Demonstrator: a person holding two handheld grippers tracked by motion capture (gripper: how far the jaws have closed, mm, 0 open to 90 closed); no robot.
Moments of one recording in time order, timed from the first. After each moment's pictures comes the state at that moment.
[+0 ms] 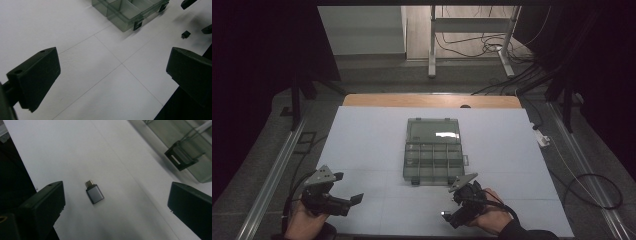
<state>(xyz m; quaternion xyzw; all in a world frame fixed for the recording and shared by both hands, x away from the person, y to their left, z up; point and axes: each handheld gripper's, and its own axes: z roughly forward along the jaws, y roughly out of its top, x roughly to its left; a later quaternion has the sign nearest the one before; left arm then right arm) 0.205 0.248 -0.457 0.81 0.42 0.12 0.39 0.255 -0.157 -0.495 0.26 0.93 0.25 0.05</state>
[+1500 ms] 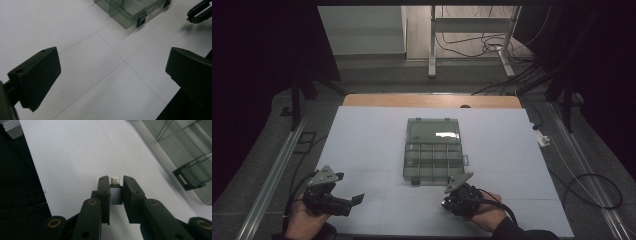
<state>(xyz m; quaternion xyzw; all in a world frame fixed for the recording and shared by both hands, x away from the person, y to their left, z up) 0.205 0.244 -0.457 0.82 0.42 0.12 0.38 0.257 -0.149 -0.489 0.21 0.94 0.26 0.04</state>
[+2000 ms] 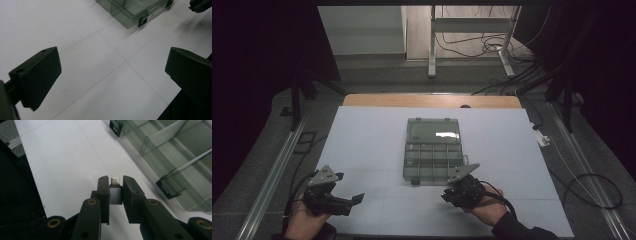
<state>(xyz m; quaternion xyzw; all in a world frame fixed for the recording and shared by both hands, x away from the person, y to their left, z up) 0.205 0.245 -0.457 0.81 0.42 0.13 0.38 0.273 -0.154 -0.474 0.24 0.92 0.30 0.04</state>
